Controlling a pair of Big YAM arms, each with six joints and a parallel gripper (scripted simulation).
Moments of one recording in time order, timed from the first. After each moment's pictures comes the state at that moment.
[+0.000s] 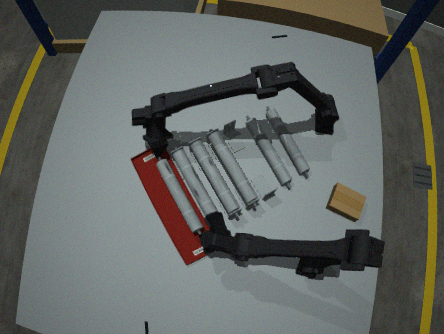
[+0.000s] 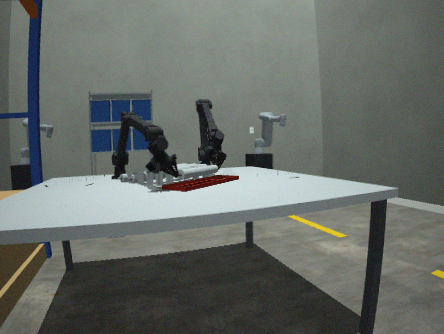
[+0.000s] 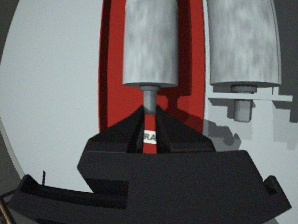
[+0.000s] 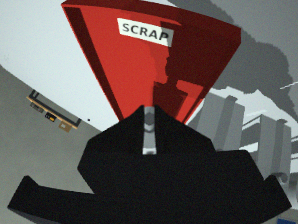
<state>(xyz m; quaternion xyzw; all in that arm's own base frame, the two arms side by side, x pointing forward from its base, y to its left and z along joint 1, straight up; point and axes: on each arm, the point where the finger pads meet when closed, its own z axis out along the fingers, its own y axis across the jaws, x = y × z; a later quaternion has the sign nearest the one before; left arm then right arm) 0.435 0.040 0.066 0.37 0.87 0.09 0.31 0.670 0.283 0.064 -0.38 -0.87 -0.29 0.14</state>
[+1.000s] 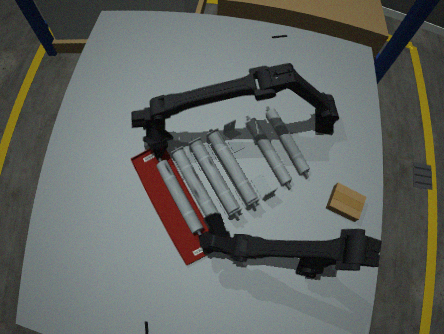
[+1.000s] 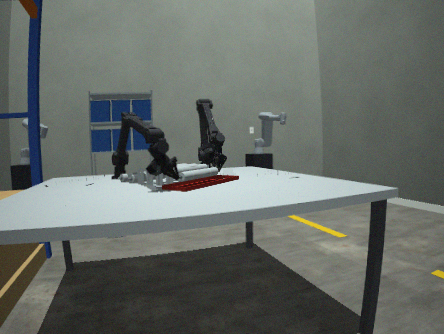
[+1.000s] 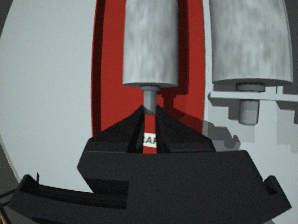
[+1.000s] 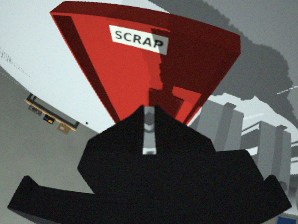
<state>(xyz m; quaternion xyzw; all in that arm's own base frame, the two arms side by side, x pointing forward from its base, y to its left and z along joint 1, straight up) 0.435 0.041 0.053 0.37 0.87 0.09 0.31 0.670 0.283 0.052 -0.38 -0.87 -0.28 0.14</state>
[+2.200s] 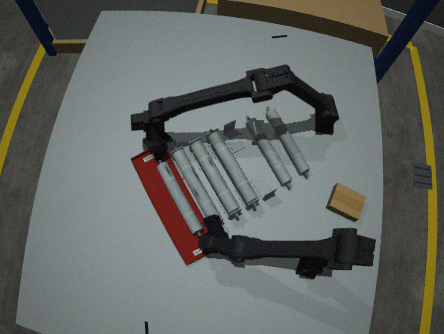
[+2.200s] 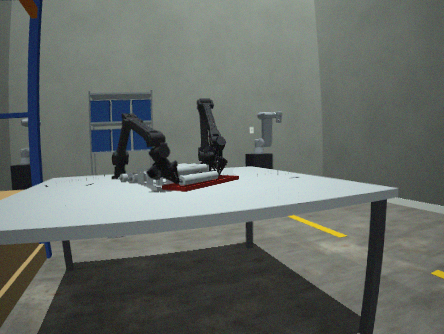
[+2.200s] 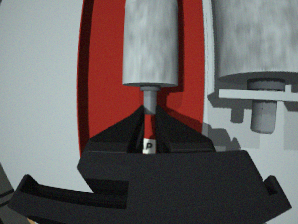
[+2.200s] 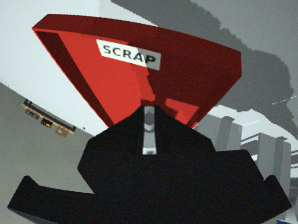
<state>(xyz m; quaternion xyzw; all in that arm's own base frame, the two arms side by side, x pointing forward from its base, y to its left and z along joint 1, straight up) 0.436 0.041 0.031 0.37 0.88 0.07 0.30 0.671 0.284 0.032 -0.38 -0.87 -0.26 0.15</state>
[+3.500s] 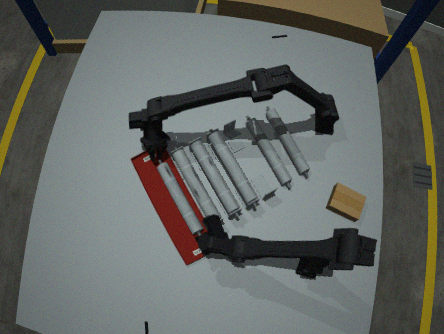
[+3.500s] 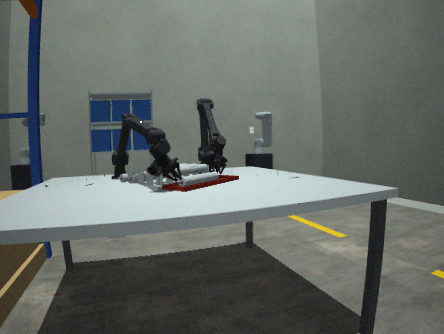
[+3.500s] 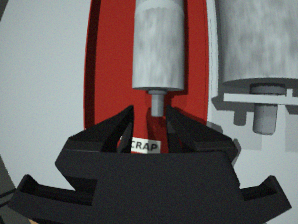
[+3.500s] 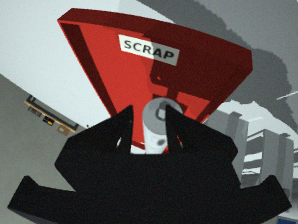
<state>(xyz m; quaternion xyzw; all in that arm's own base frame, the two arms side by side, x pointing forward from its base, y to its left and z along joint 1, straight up) 0.440 0.042 0.037 0.37 0.87 0.08 0.31 0.682 0.286 0.047 -0.38 -0.87 -0.27 0.14</state>
